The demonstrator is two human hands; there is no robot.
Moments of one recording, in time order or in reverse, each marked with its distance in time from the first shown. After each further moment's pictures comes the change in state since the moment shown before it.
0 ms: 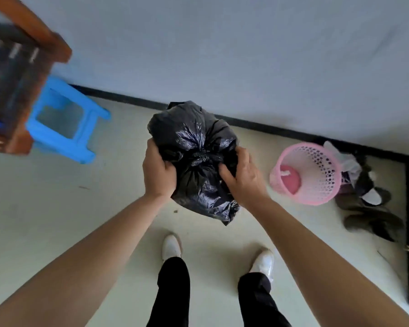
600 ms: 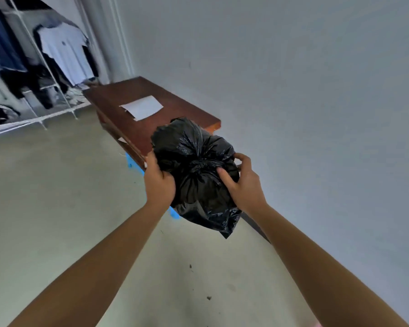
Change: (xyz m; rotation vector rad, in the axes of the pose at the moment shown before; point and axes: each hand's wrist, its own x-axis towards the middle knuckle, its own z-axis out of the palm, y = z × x) left_hand -0.098 0.178 -0.400 -0.200 0.779 0.076; right_hand -0.114 -0.406 -0.079 0.197 -0.231 -0.721
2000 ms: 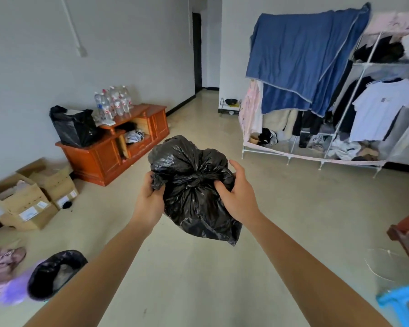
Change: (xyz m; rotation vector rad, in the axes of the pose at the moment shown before) left_hand 0.414 -0.381 -0.967 0.028 0.827 -0.375; right_hand 0.149 -0.620 1.085 0.302 -0.869 -0.545
